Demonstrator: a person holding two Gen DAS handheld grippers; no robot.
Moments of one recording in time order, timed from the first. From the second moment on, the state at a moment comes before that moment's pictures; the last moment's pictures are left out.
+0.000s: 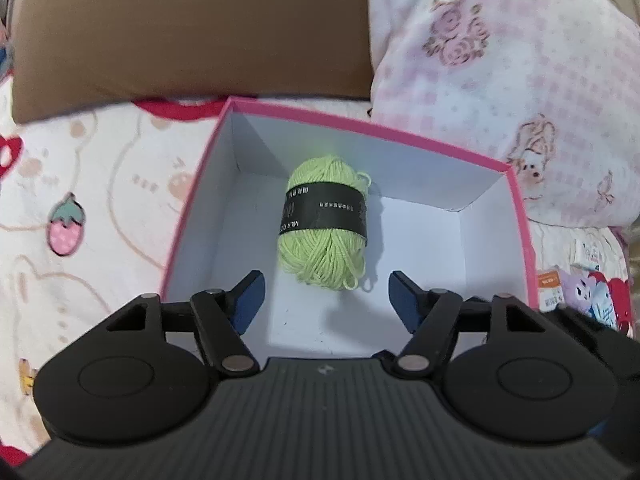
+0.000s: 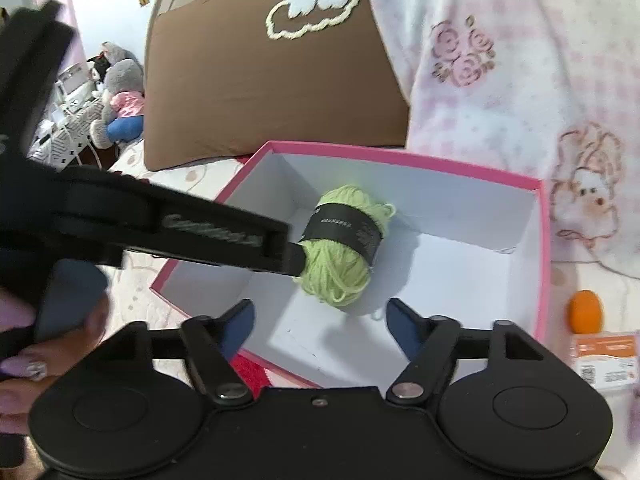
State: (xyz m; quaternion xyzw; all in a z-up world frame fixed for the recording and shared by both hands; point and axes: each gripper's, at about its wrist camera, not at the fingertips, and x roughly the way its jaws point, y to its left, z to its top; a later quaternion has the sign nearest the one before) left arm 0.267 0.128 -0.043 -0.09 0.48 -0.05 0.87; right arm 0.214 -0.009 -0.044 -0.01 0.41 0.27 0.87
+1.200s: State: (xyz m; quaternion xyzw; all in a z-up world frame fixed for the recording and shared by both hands) left arm 0.125 0.082 0.073 -0.05 0.51 -0.19 0.84; right arm 0.087 -0.112 0.068 -0.08 0.41 0.32 0.85
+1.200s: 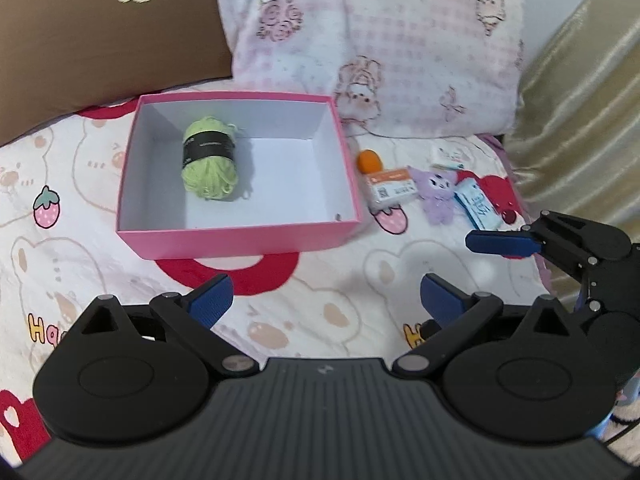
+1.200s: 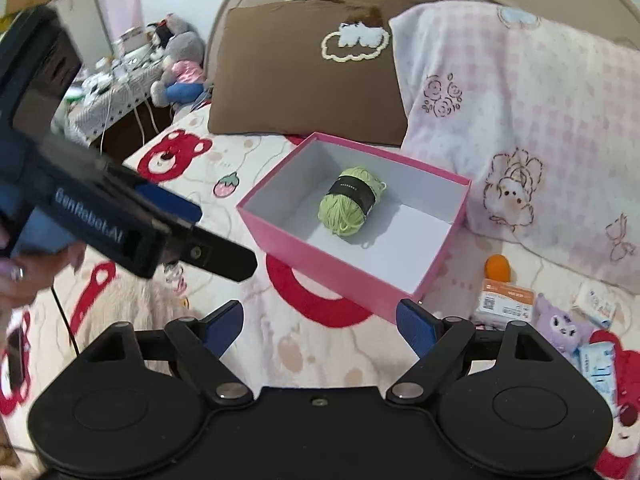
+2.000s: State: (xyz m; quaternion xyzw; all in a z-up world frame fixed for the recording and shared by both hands) left arm 0.074 -0.013 0.040 -0.01 0.53 -0.28 0.80; right arm 0.034 -0.238 0.038 -0.05 0.43 0.24 0.87
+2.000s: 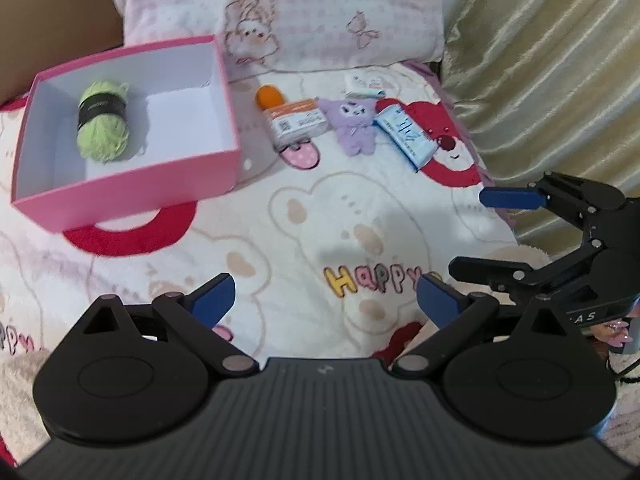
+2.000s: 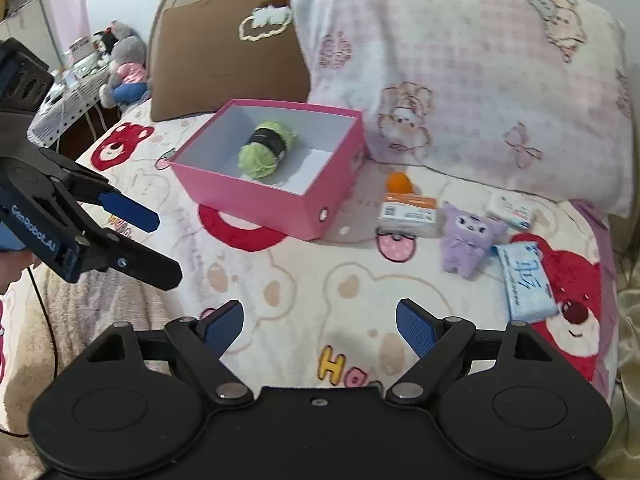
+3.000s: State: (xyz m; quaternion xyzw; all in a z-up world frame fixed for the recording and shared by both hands) left arm 0.123 -0.117 0.033 0.02 0.43 -0.26 0.86; right arm 0.102 -0.280 -0.027 -0.02 0.30 0.17 0.94
